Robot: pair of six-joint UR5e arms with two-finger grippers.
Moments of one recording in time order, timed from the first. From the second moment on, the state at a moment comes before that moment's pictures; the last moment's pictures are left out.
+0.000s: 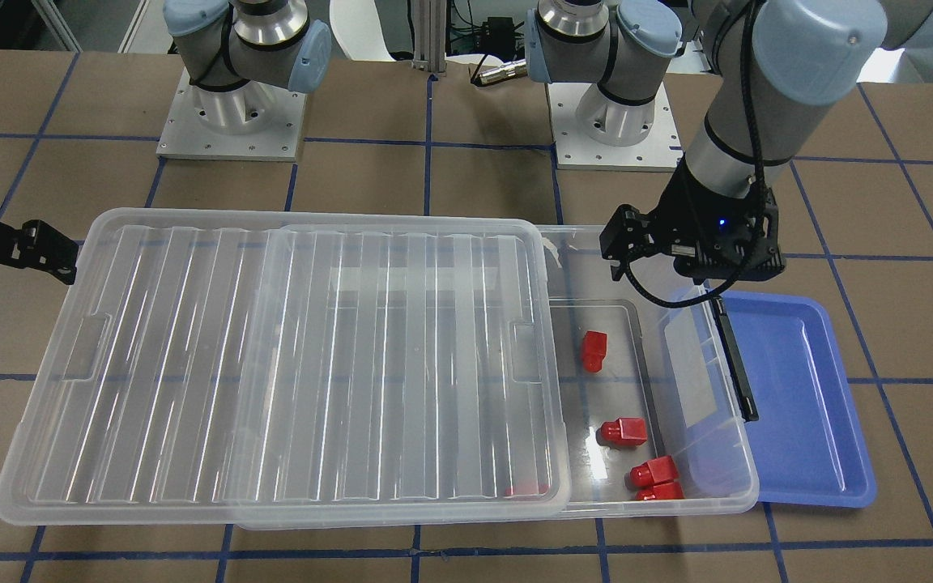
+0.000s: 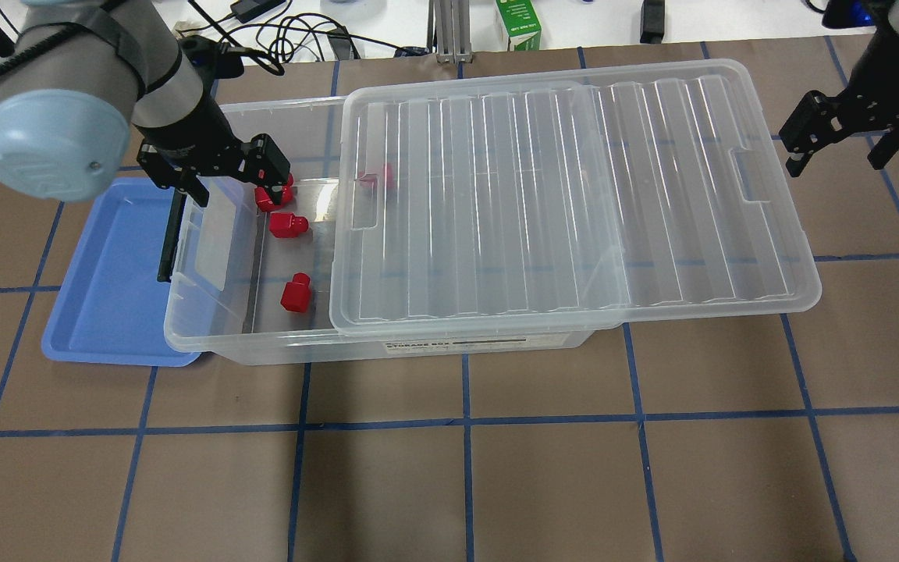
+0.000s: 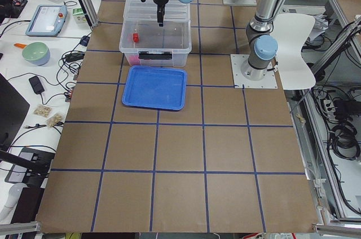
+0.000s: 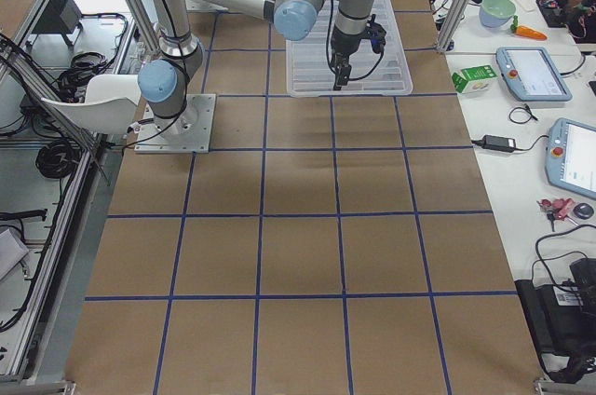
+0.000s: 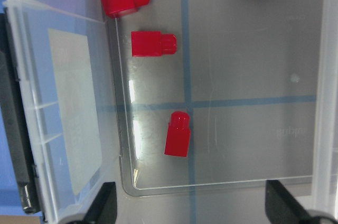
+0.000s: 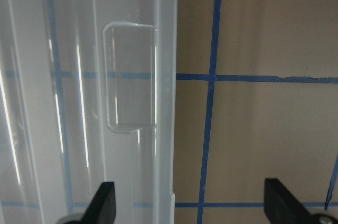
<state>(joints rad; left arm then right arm) -1.53 -1.66 -1.59 -1.44 1.57 0.07 1.25 -1.39 1.54 -1.61 -1.64 -0.35</state>
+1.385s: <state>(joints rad) -1.55 -1.64 -1.52 -1.48 1.57 0.07 1.19 -1.27 1.55 -1.68 -1.64 -0.39</state>
